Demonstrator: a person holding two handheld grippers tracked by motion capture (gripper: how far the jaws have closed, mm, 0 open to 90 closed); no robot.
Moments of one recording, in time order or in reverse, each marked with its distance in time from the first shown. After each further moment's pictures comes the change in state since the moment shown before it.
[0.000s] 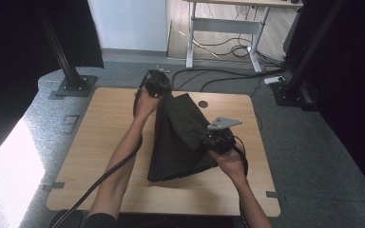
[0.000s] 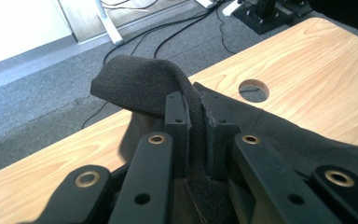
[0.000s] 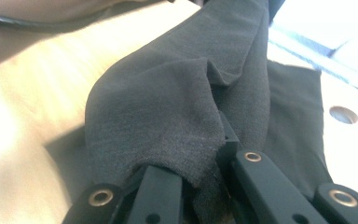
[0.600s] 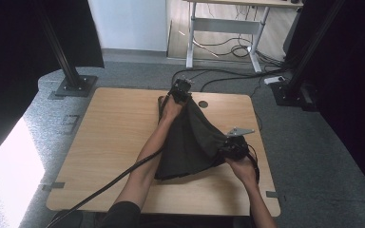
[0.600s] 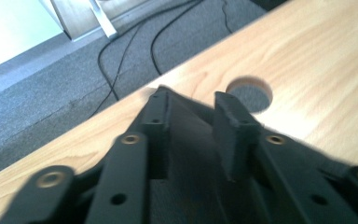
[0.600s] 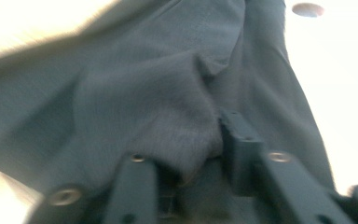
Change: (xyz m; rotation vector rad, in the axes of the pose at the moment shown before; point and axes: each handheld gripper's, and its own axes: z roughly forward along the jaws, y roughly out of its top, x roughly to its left) left arm -0.053 0.003 0.097 0.032 0.032 0.059; right arm -0.060 -0.087 0.014 0.127 -0.087 0.155
